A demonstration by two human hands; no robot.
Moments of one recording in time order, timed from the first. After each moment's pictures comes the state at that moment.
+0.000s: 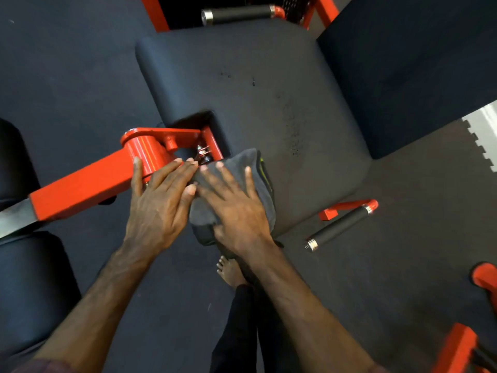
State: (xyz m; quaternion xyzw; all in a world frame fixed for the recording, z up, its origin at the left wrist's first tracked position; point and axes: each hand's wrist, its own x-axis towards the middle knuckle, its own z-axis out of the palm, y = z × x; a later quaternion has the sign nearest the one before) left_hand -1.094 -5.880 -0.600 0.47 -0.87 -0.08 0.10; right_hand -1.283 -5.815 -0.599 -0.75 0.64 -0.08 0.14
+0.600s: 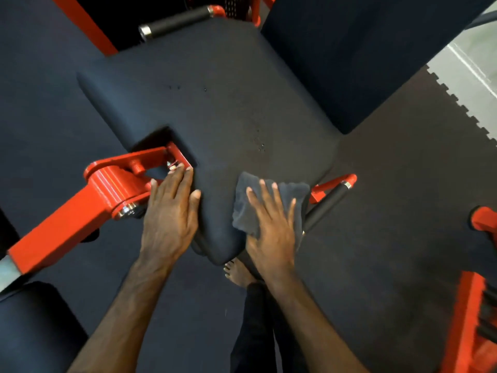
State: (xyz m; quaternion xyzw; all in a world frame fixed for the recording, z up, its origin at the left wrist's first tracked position) left_hand -1.160 -5.881 -0.607 0.48 -0.86 -0.18 0.05; right_hand -1.323 -5.734 -0.616 -0.47 0.84 -0.19 0.18
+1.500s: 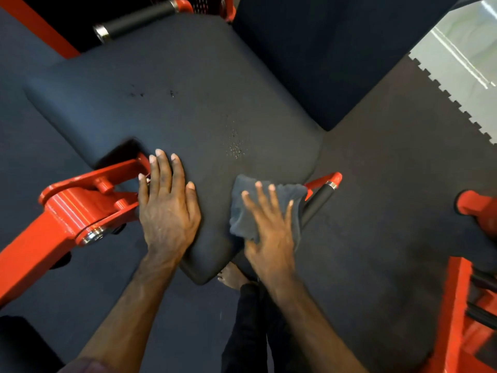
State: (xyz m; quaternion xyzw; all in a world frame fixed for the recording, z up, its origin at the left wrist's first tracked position) left_hand -1.223 -5.891 -0.629 0.52 -0.85 -0.07 0.03; right_hand -1.361 -5.733 -0.626 -0.46 0.84 -0.23 0.19
